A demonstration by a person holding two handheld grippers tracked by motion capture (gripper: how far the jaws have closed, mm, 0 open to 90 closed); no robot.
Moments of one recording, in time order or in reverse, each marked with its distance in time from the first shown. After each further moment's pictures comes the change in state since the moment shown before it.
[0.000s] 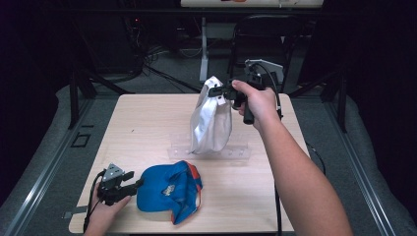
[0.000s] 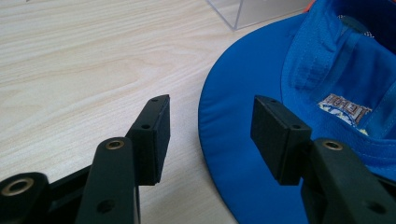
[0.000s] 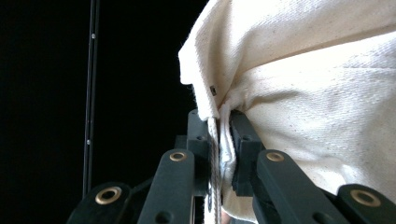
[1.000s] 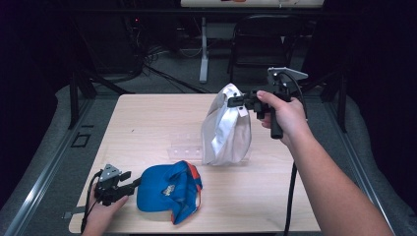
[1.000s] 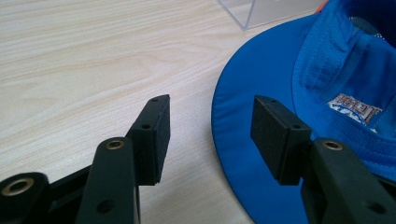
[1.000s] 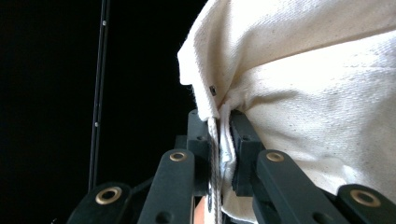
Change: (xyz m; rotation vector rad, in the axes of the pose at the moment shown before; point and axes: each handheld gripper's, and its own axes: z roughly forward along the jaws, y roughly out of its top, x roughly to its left) left arm 0.006 -0.002 -0.004 0.005 0.017 -0.019; right arm -0.010 -0.033 -0.055 0.014 0.032 -0.025
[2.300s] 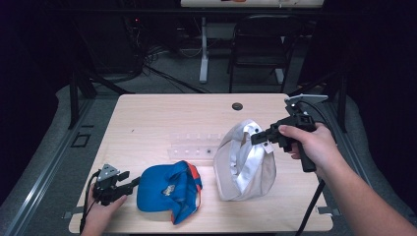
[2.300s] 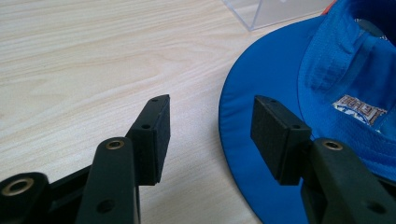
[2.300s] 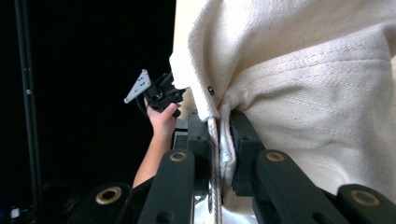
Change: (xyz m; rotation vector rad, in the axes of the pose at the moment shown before) left arm 0.003 -0.001 -0.002 -0.013 0.015 -0.016; right arm -0.032 -0.055 -0.041 0.133 -0.217 0.000
